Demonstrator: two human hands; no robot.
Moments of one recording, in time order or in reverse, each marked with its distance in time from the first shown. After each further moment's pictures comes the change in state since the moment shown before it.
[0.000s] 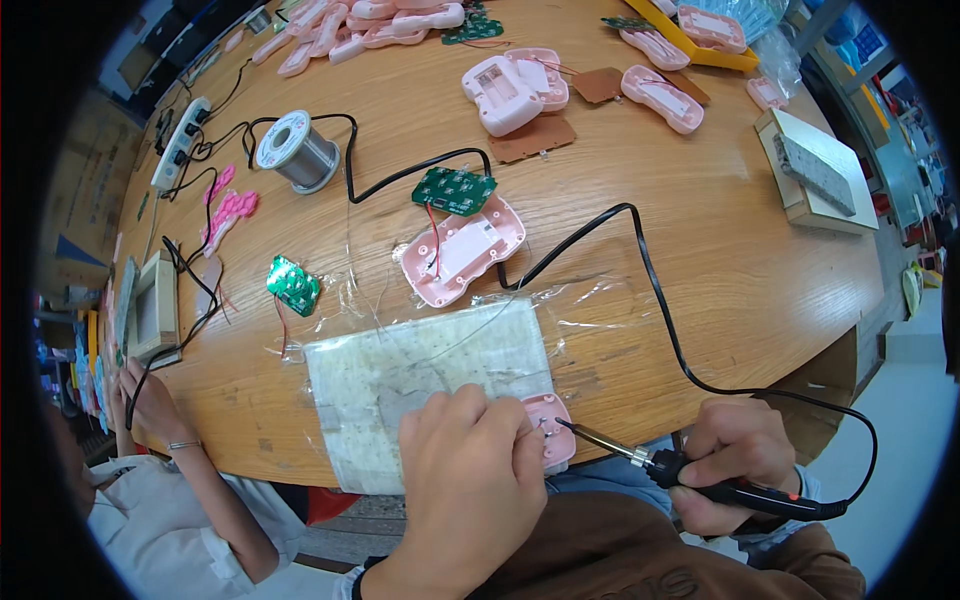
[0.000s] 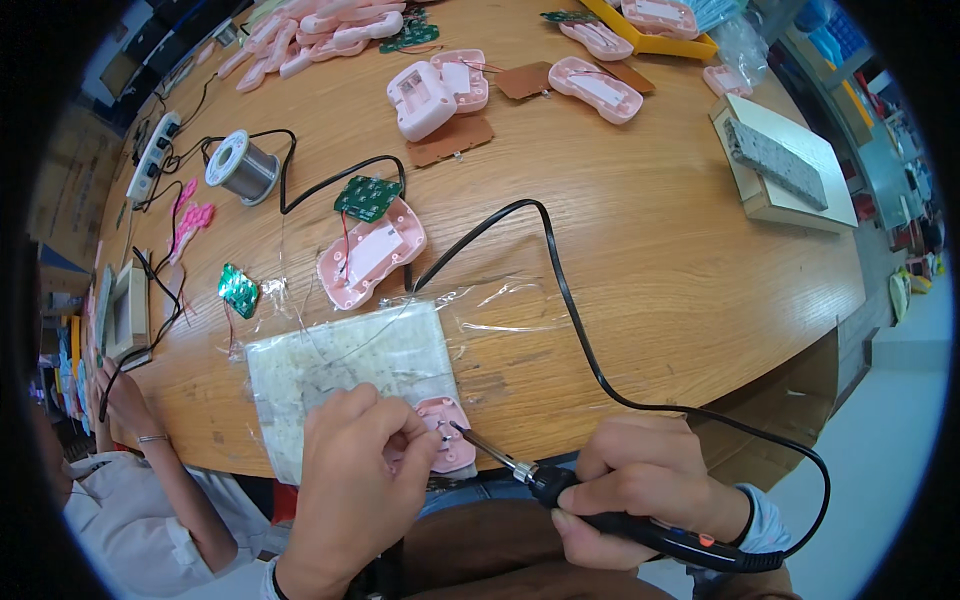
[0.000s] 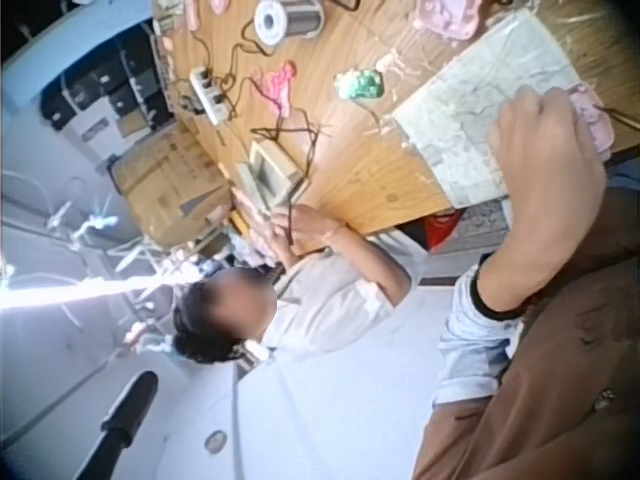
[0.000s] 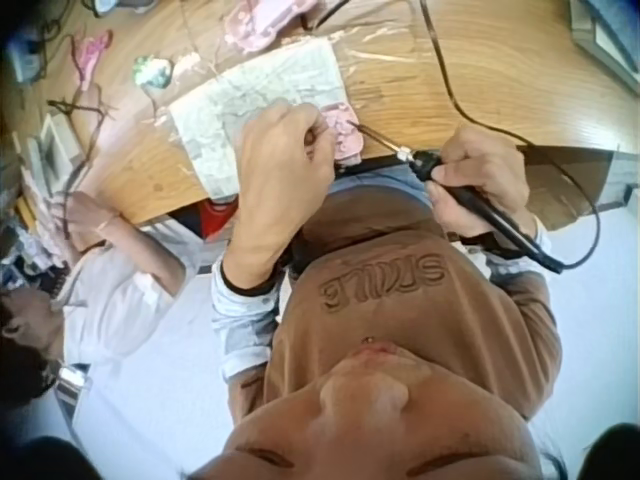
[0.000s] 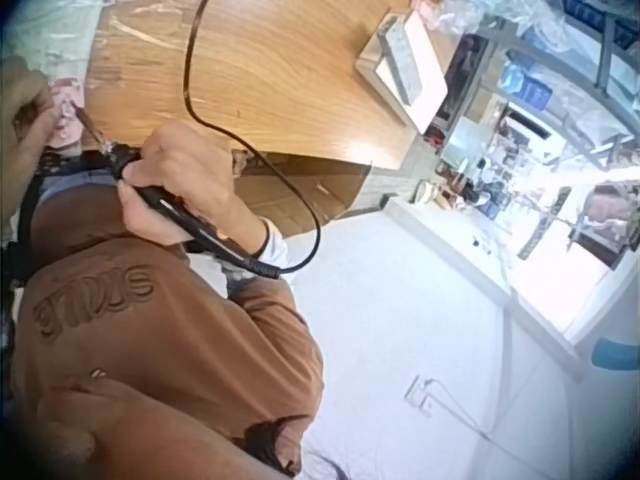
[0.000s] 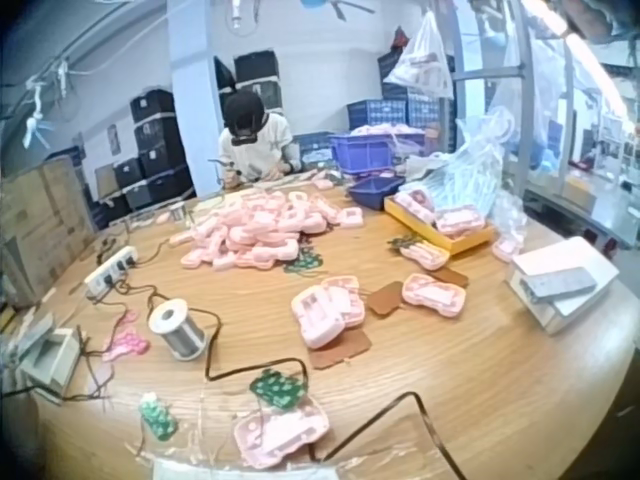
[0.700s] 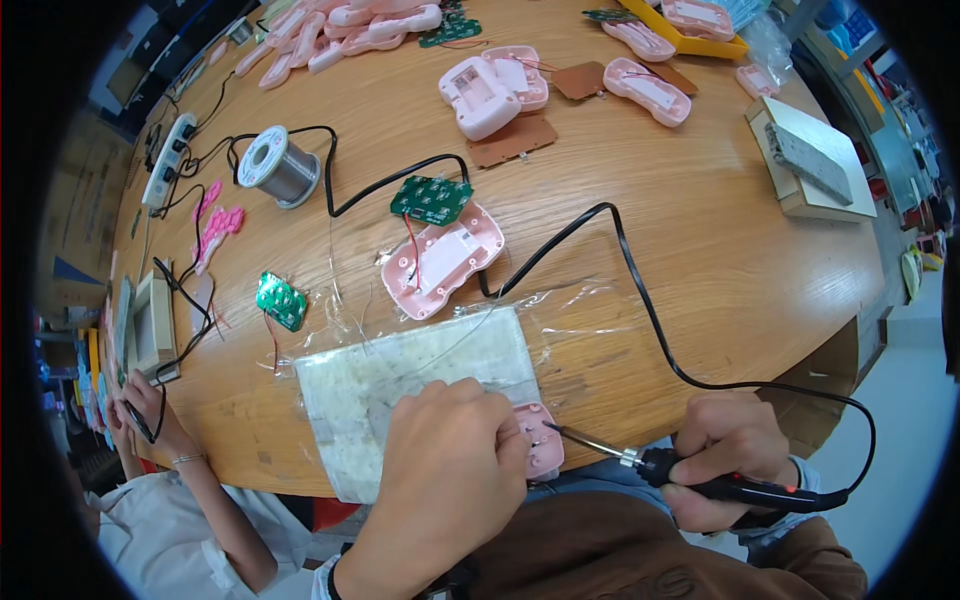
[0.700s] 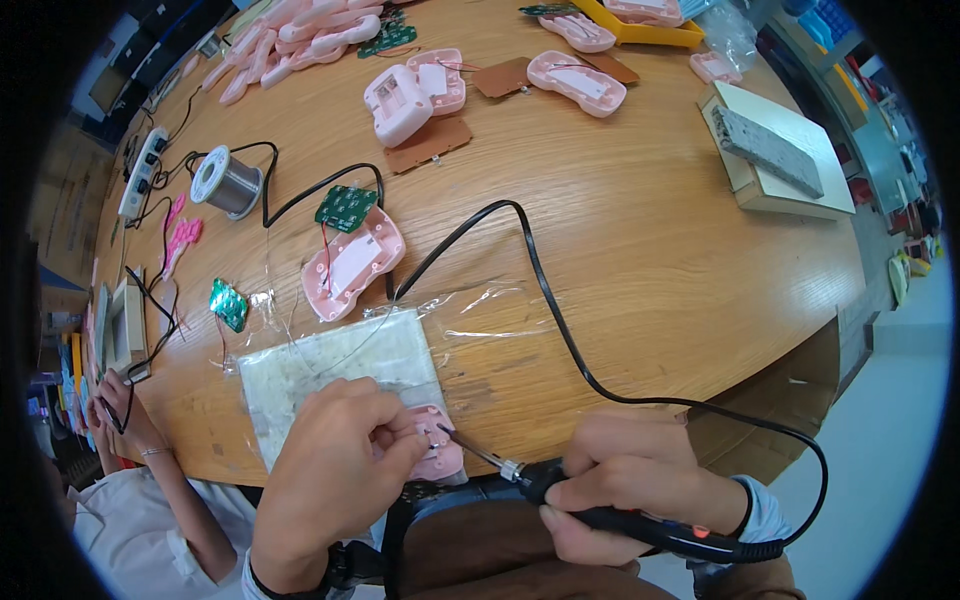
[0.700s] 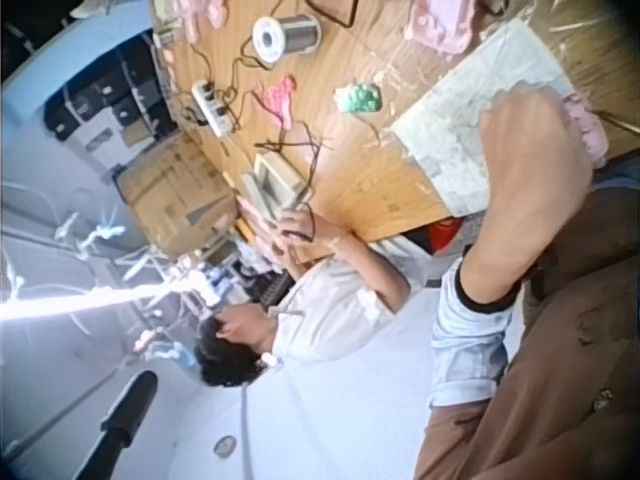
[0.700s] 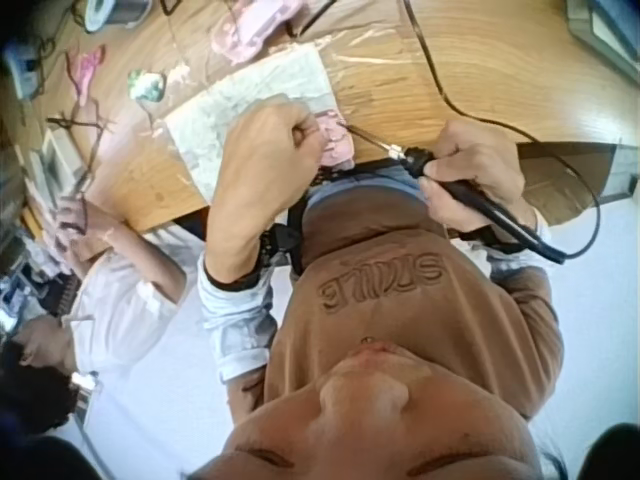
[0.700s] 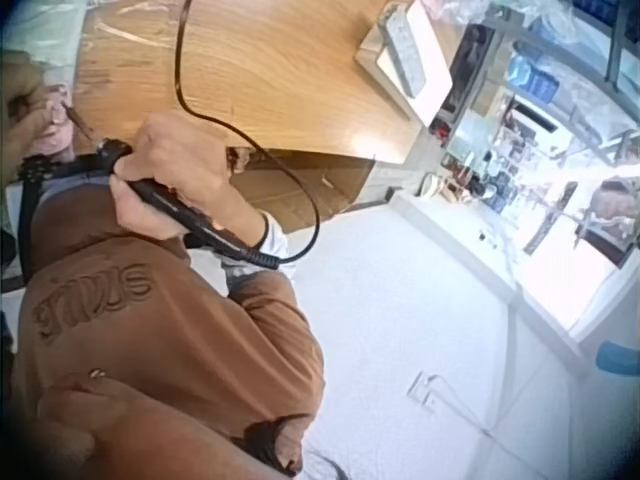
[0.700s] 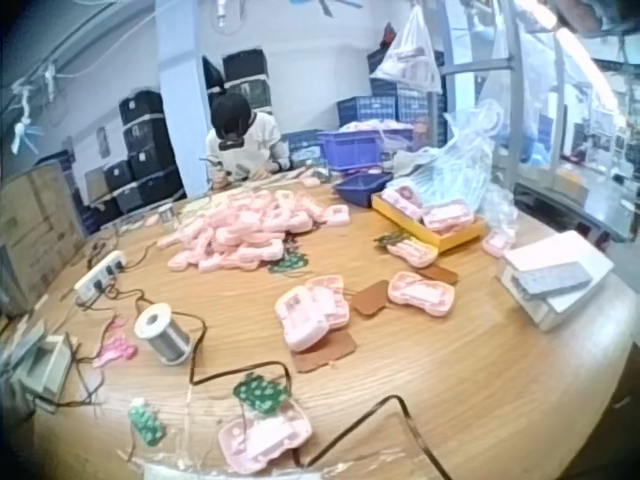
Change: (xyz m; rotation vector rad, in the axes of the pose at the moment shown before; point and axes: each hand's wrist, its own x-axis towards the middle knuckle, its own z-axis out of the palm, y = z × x) left_hand 0.028 -0.002 -0.015 -0.047 -0.285 -0.008; right_hand 0.003 0.002 -0.005 0.040 -0.007 0.062
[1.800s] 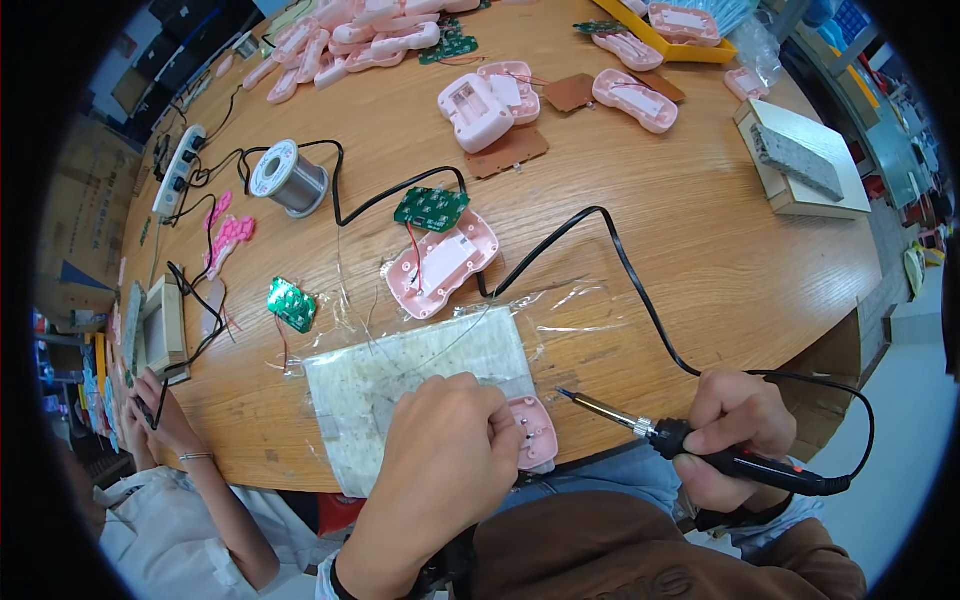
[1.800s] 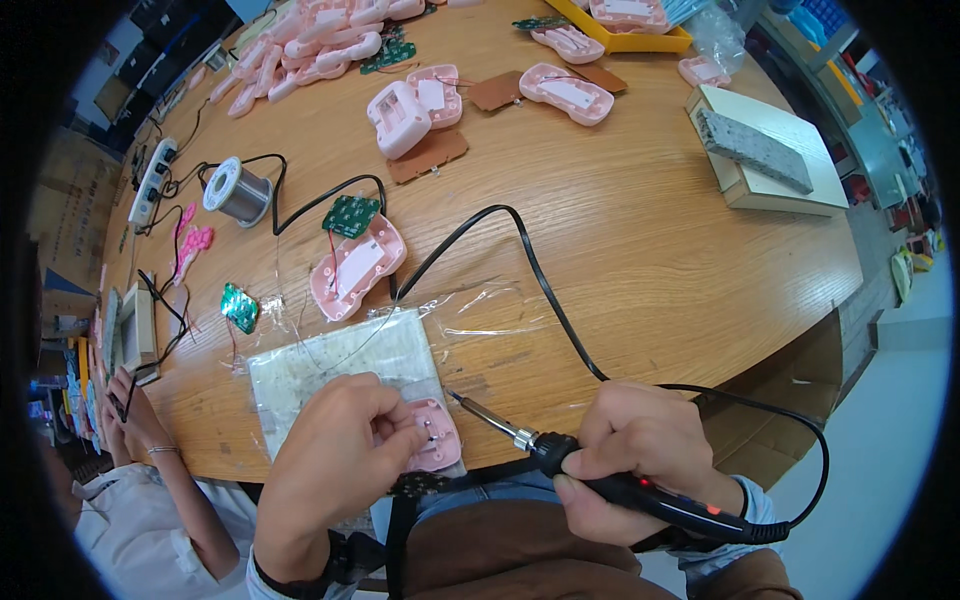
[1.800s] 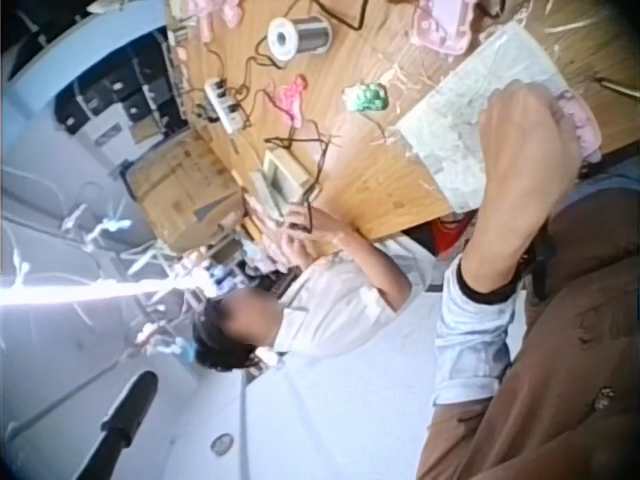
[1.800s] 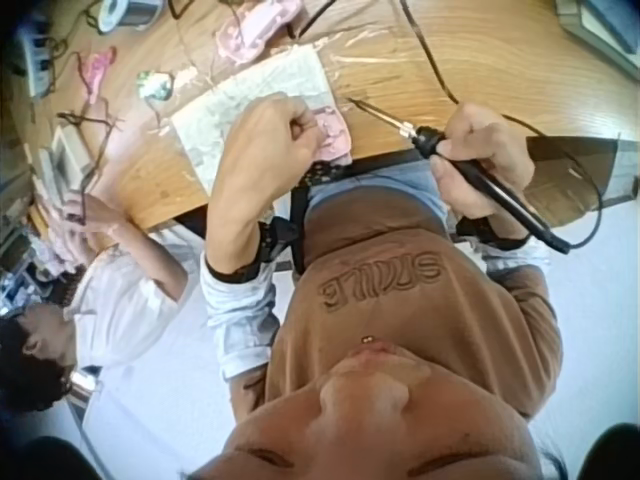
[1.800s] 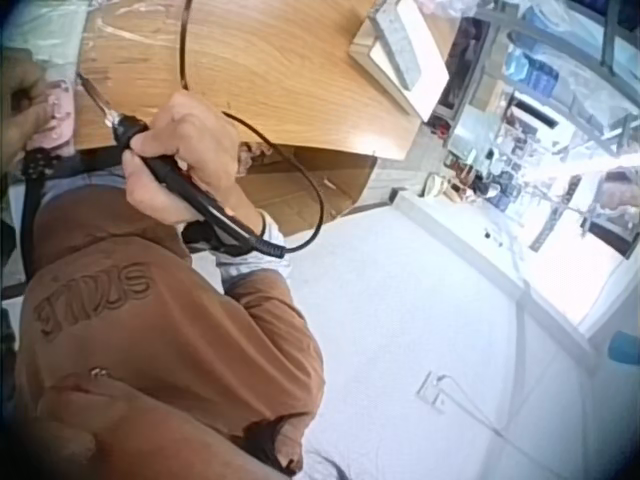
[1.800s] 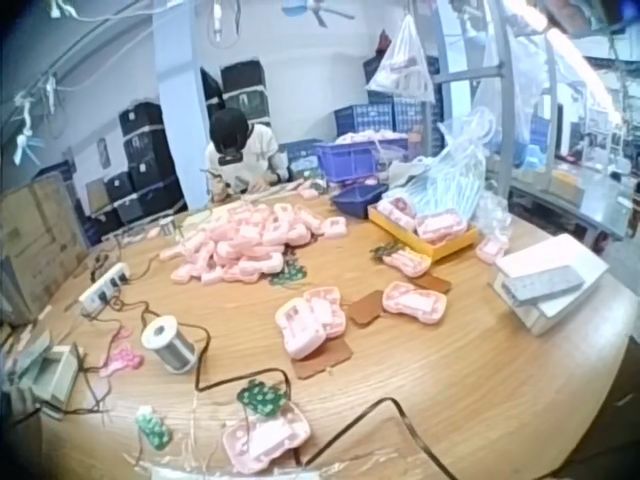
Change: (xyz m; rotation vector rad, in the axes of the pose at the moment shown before) left_hand 0.000 0.000 -0.002 -0.014 -0.030 -0.024; right_hand -0.009 0.001 -0.003 -0.061 0.159 -0.011
